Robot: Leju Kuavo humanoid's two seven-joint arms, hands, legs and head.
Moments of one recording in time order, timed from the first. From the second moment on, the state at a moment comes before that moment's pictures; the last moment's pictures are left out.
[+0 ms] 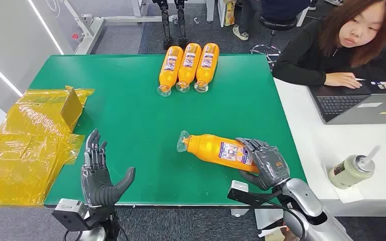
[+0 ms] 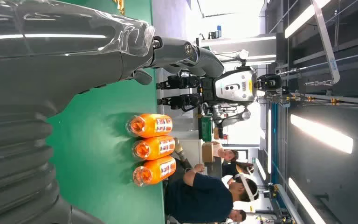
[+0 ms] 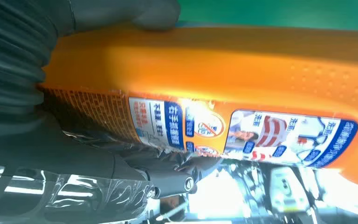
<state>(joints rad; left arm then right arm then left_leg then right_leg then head) 0.05 -0.19 -0.26 -1.22 -0.23 0.18 -0.67 -0.20 -0.44 0.53 -1.49 0.91 -0.20 -0.14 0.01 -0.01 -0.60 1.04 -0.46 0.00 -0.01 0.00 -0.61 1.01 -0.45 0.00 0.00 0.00</state>
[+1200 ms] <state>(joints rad) 0.00 -0.23 -0.30 -1.16 0.14 -0.24 -0.55 -0.25 -0.06 0.63 -1.47 0.95 -0.16 -0.18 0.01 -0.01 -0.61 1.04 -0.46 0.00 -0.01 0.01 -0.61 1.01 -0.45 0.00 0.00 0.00</state>
